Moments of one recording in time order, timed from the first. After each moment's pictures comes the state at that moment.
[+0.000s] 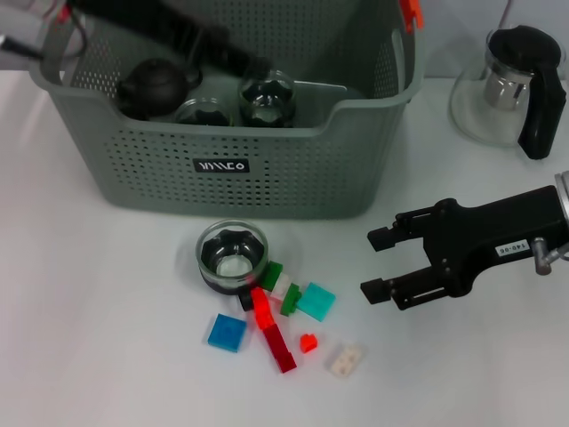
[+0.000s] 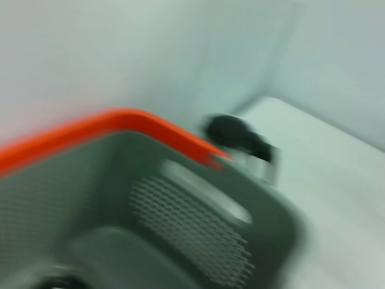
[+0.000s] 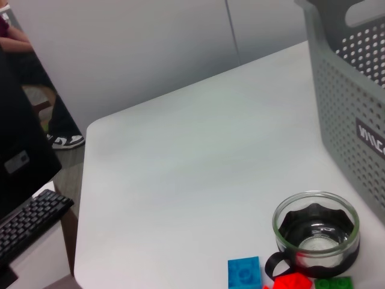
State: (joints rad) left arm -0.82 -2.03 0.83 1.43 2.33 1.79 -2.40; right arm 0.58 2.07 -1.06 -1.02 -2.06 -1.69 1.80
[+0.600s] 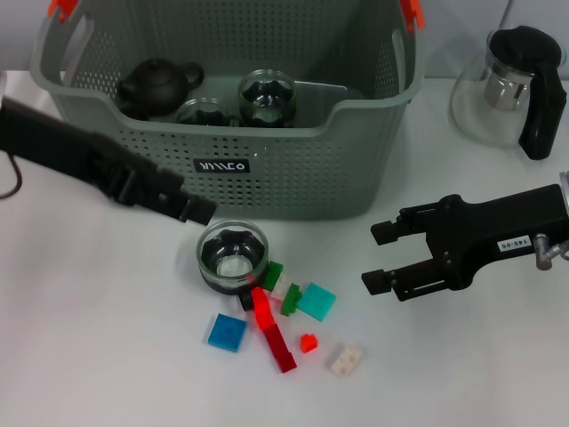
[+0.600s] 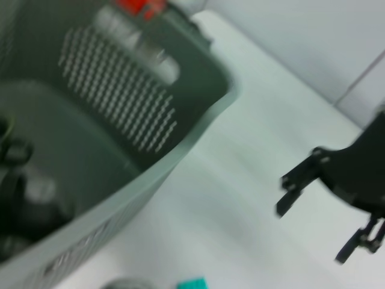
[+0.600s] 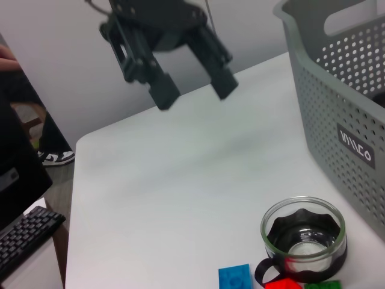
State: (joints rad) left arm -0.64 -2.04 0.79 1.43 2.27 2.03 -2.40; right arm 0.58 2.08 -1.03 -1.00 -2.06 -1.68 1.80
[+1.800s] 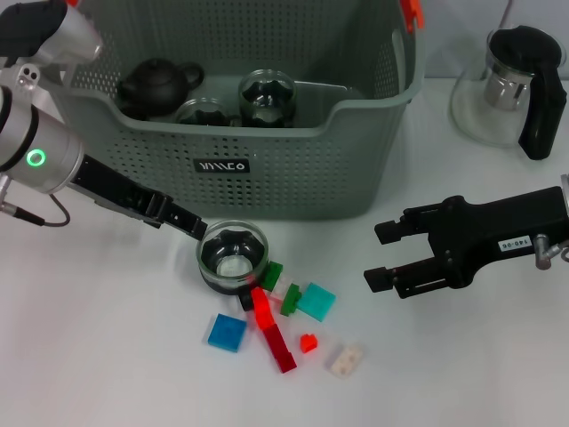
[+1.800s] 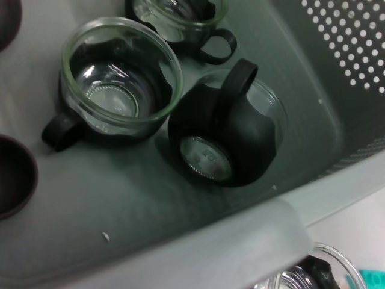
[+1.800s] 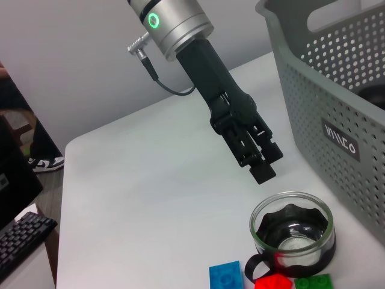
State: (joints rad) left arm -0.73 -2.05 0.89 0.98 2.59 1.56 -2.49; right arm 0.58 2.07 -1.02 -0.97 -2.06 -1.66 1.80
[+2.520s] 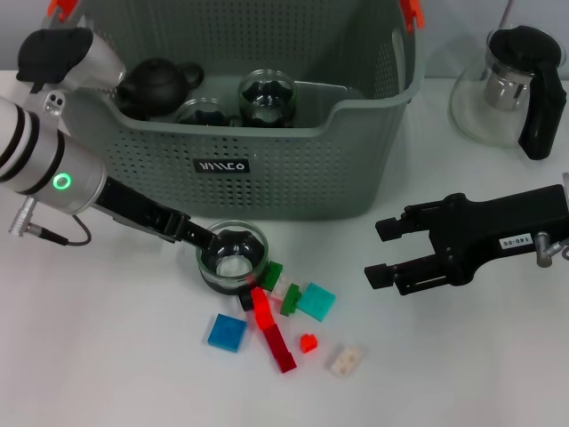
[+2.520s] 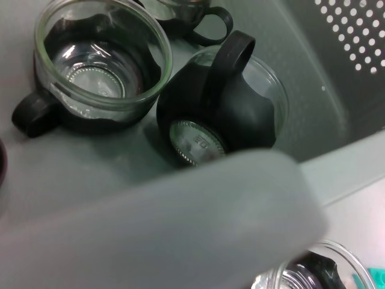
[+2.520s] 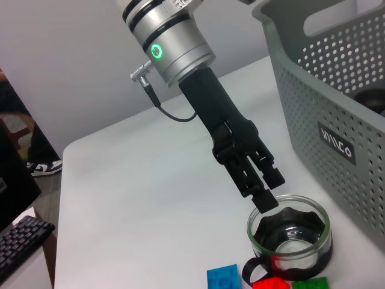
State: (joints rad) left arm -0.71 -2.10 0.93 0.96 2.59 1.48 -2.48; right arm 0.58 2.08 -1.01 -0.97 -2.06 -1.66 1.80
